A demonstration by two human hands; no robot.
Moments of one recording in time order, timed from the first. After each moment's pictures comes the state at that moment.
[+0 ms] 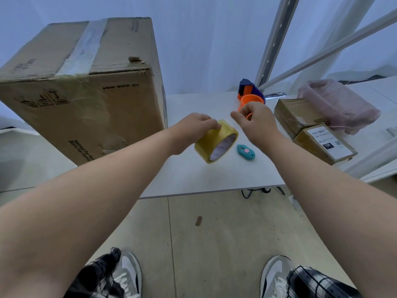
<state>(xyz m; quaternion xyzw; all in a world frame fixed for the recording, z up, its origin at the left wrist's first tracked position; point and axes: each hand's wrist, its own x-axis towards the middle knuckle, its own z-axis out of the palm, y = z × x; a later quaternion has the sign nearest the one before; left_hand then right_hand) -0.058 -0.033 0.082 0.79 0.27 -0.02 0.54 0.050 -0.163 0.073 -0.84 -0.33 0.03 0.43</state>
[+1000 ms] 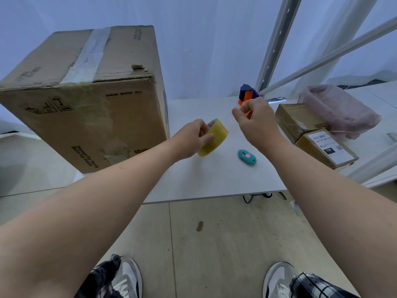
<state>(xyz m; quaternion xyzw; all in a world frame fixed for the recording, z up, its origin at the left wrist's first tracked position) -0.060 -0.020 0.061 0.89 0.23 0.03 0.40 0.046 -0.154 0.084 -0.84 -0.34 -0.03 0.42</state>
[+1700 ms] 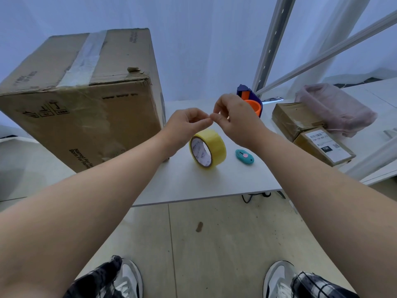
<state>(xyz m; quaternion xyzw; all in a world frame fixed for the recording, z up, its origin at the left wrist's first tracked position) -0.065 -0.017 0.082 0.78 0.19 0.14 0.57 0.033 -0.141 0.099 -0.81 -0.48 -0.02 0.34</state>
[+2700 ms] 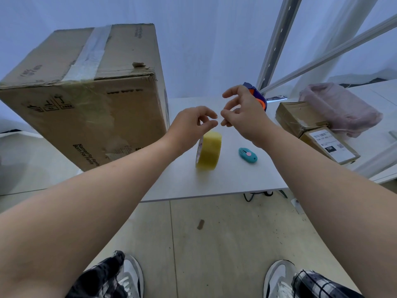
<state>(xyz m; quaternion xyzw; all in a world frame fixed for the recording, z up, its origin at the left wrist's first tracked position) -0.069 -0.024 0.082 0.89 0.17 0.18 0.38 0.034 -0.142 0.102 -0.79 -0.37 0.12 0.48</state>
